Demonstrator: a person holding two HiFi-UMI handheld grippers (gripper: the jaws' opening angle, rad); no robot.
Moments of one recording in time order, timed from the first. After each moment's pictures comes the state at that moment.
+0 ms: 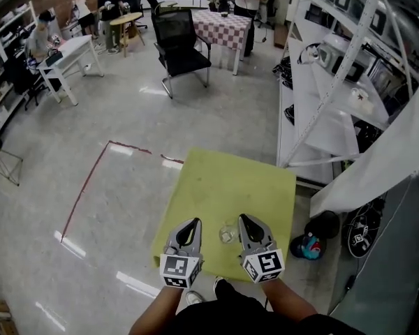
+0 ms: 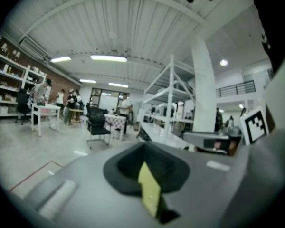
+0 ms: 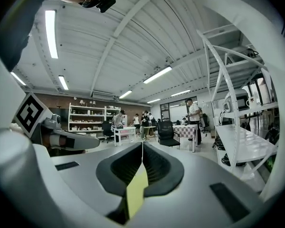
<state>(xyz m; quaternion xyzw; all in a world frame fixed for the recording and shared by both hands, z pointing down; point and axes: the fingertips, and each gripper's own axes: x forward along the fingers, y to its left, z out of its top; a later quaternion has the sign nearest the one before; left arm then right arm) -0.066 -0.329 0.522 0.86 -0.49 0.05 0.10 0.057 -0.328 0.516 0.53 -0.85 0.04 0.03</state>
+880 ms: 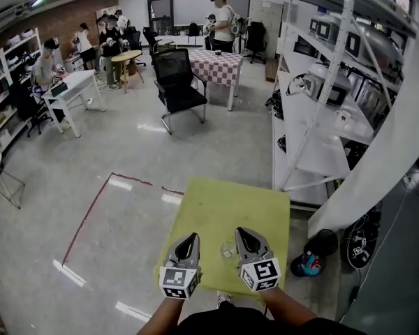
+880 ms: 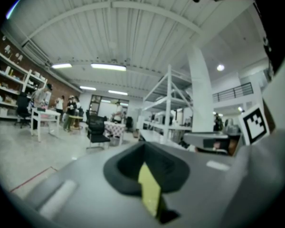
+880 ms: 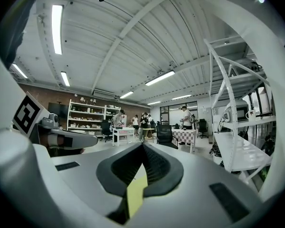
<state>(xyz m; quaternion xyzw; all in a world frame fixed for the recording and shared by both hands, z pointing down) -0.093 -0.307 0.478 0.87 -0.49 0.01 0.07 0.033 -0.308 0.470 0.54 -0.84 0.01 0.03</state>
